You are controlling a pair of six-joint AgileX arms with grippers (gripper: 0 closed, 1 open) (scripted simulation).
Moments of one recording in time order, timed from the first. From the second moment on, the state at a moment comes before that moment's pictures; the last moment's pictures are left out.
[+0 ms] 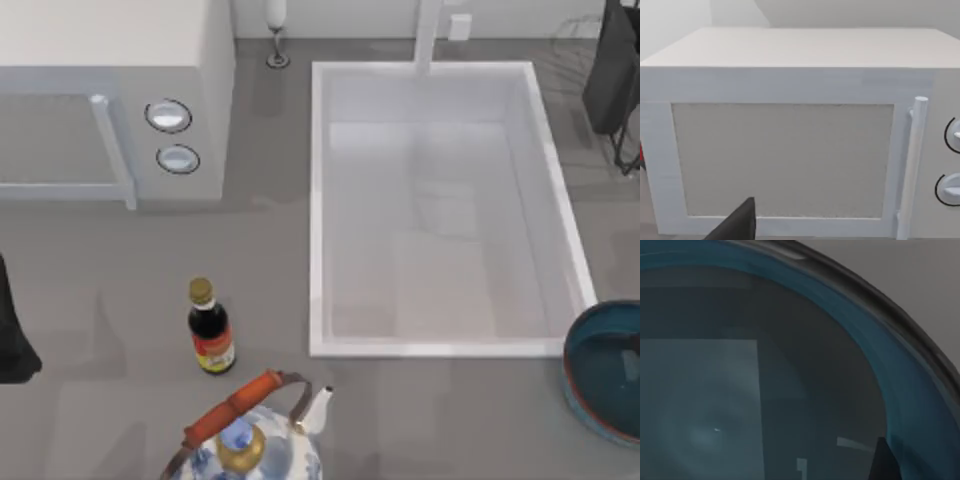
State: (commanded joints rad) left arm 0.00 0.00 0.00 0.00 0.00 0.00; right arm -0.01 1.55 0.74 -0.69 -0.02 0.00
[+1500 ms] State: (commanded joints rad) left arm 0.00 0.00 0.00 0.00 0.00 0.00; right arm -0.03 1.43 1.46 -1.52 -0.02 -0.01
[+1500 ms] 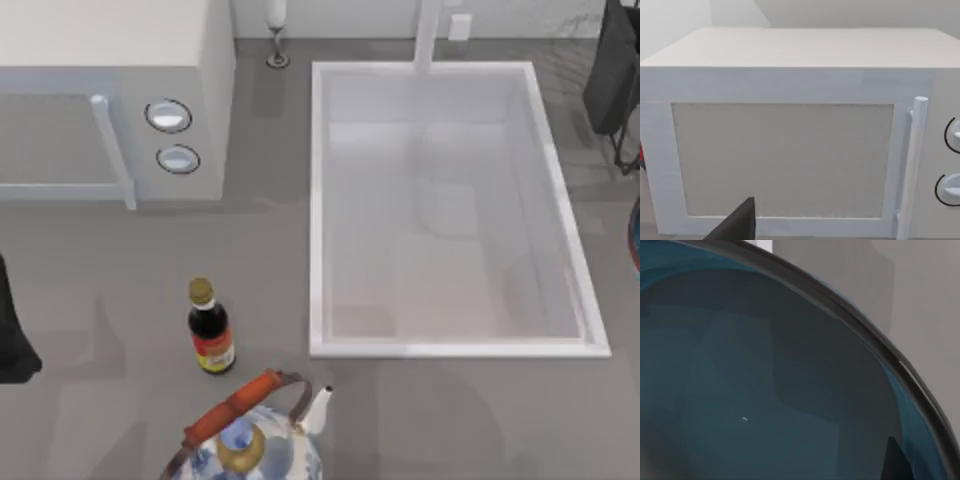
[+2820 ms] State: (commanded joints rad) left arm 0.00 0.00 0.00 0.00 0.00 0.00; right arm -0.57 1.06 1.18 -0.28 -0.55 0.01
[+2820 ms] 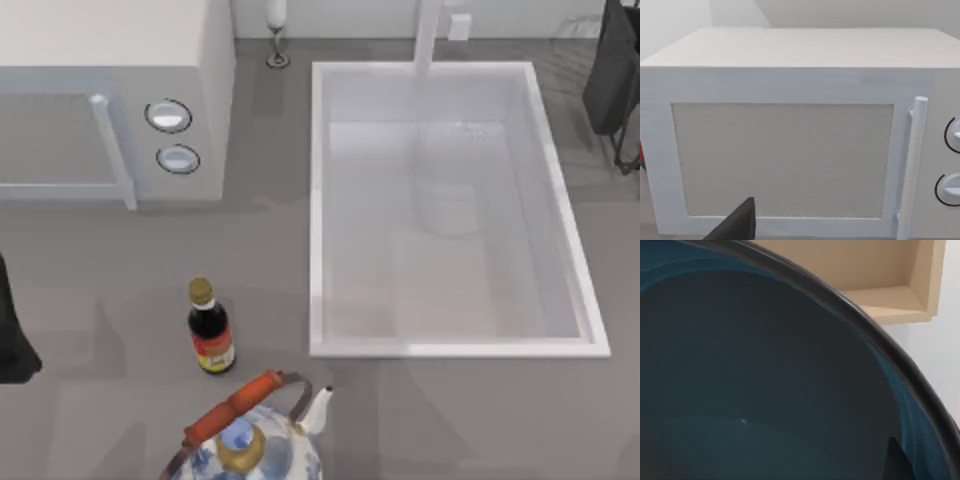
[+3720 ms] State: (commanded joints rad) left arm 0.00 0.00 0.00 0.00 0.00 0.00; right arm -0.58 1.15 1.14 0.01 -0.56 0.02
